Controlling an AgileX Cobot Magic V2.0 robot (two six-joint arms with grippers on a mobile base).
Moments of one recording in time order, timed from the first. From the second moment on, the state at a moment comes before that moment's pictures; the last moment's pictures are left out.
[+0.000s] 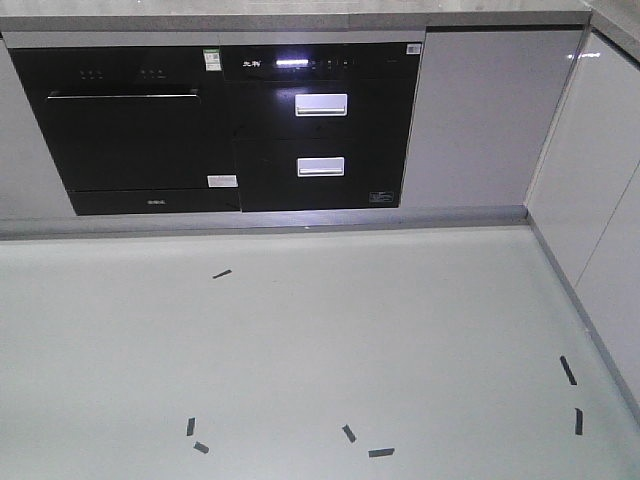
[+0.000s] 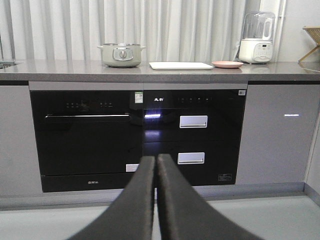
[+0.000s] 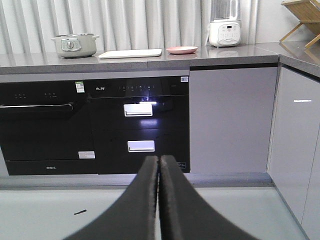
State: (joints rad) left arm -0.03 -0.01 0.03 -0.07 0.05 0.00; right arm 0.07 -0.01 0.03 -0.16 0.08 0.21
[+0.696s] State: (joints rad) left arm -0.03 -0.01 0.03 -0.07 0.05 0.00; right arm 0.07 -0.01 0.03 -0.16 0.08 0.21
